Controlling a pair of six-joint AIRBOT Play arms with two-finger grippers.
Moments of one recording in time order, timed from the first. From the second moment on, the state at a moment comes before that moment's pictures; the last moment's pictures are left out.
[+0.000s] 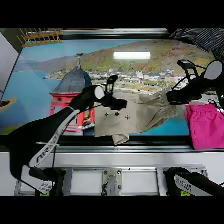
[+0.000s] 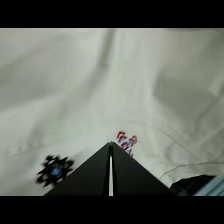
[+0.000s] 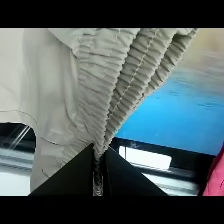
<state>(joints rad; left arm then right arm) -0.63 -1.75 1.43 1.05 -0.86 -1.61 0.04 -1.22 1.39 -1.44 1.55 1.49</state>
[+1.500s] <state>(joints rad) -0.19 -1.60 1.74 1.16 -1.09 -1.61 0.58 -1.32 1.49 -1.37 1.30 1.47</state>
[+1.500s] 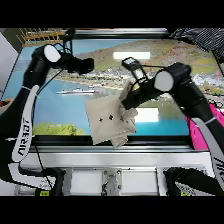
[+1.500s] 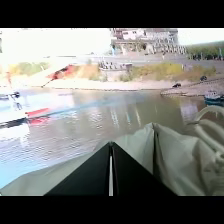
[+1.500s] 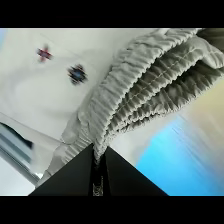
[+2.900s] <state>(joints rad) -0.10 -1.02 0.93 1.15 -0.99 -1.56 0.34 -1.79 1.29 -0.79 1.10 1.19</state>
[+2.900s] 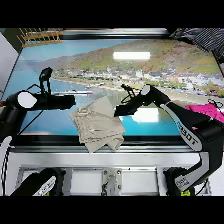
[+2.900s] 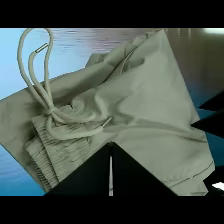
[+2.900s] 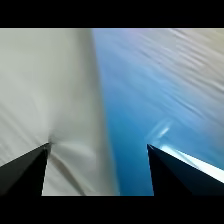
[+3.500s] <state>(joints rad) -0.14 -1.02 0.90 1.15 -0.94 -1.59 0.31 -1.68 1.41 -0.89 1.10 1.24</state>
